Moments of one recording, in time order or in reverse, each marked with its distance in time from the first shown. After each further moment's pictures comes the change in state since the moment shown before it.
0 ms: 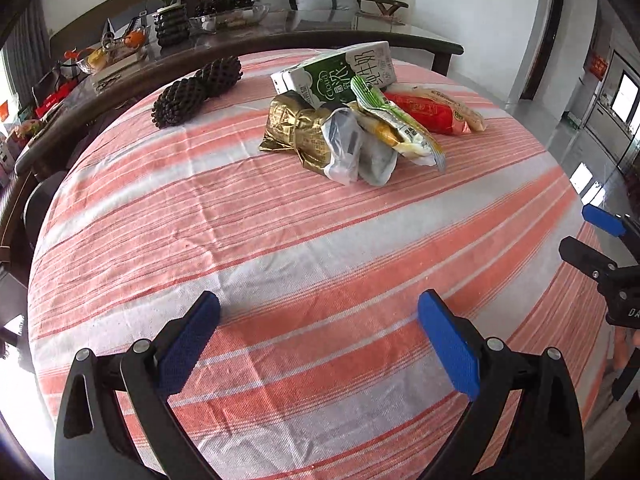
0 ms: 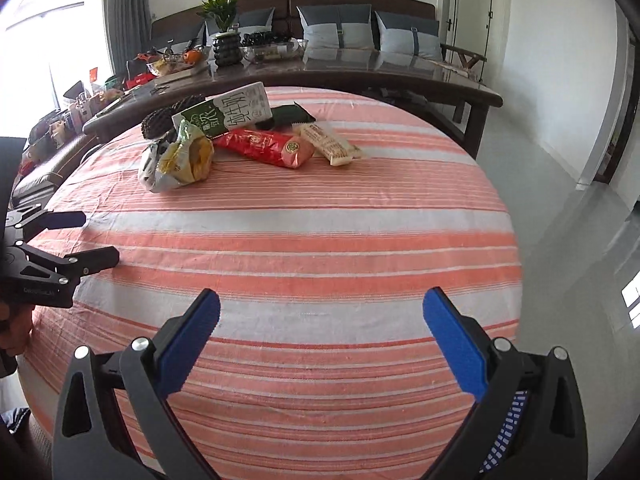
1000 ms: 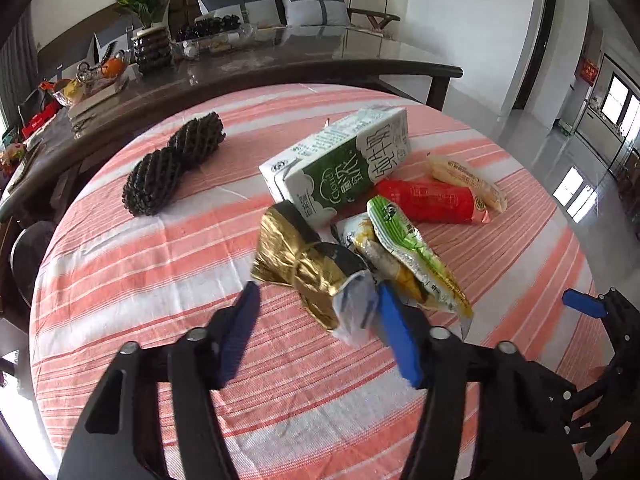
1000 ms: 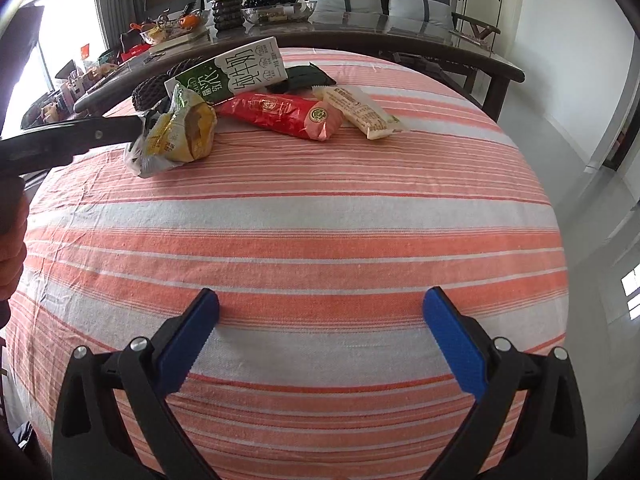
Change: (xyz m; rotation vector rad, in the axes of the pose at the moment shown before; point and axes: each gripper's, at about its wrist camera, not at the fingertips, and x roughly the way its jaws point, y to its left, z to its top) left arm 0.025 0.014 0.087 0.021 -0.031 -0.056; right arm 0.031 0.021 0.013 -0.027 0.119 0.011
